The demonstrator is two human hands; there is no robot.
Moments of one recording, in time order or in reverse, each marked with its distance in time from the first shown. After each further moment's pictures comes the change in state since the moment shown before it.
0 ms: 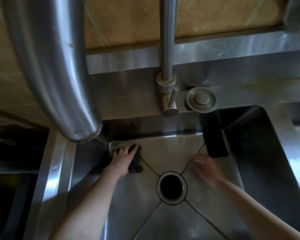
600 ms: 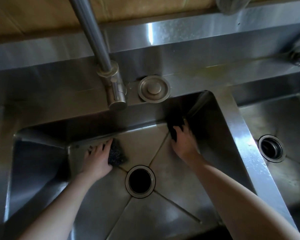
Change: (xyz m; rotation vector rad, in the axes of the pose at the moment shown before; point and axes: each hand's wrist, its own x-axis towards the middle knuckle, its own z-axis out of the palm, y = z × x) left_hand 0.004 0.047 -0.005 -0.165 0.234 0.002; right_hand 0.031 0.019 -0.040 -0.442 0.277 0.062
